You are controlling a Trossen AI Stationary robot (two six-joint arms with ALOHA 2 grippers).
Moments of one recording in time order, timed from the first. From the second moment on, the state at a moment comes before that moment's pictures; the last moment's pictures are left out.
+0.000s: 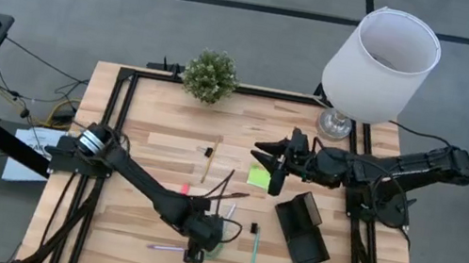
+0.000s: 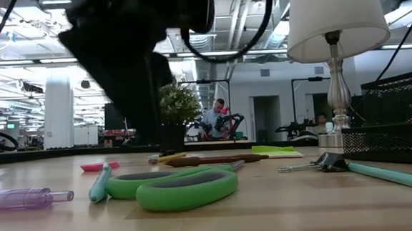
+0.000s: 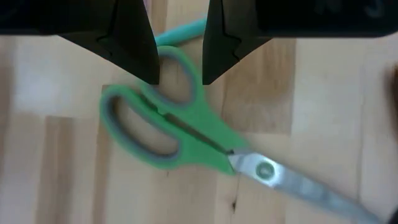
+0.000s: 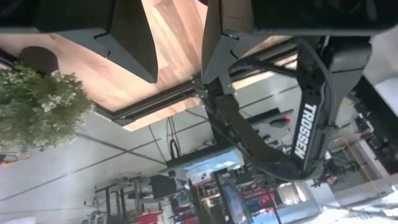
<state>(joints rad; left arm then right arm) -0.46 2.02 1.43 -0.59 -0.06 -0.55 0.23 1.21 0.96 0.11 0.44 0.31</state>
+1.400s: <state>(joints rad) -0.43 1.98 1.57 -0.97 -0.10 -0.60 0.40 1.16 0.95 -0.04 0.37 0.09</state>
